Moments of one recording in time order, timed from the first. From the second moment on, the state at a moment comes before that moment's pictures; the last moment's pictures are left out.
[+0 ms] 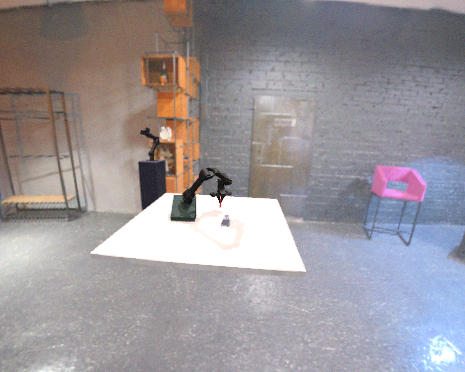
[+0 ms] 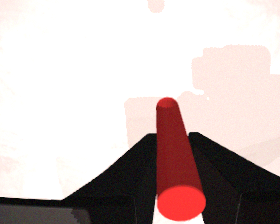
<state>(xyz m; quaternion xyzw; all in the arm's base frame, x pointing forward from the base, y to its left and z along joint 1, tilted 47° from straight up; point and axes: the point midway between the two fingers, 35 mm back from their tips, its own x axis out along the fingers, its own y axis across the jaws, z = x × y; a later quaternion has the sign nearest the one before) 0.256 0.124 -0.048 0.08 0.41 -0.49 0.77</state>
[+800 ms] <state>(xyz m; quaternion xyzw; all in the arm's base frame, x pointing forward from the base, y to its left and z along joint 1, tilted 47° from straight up) 0.295 0.094 -0.006 0.08 0.41 -0.49 0.77</state>
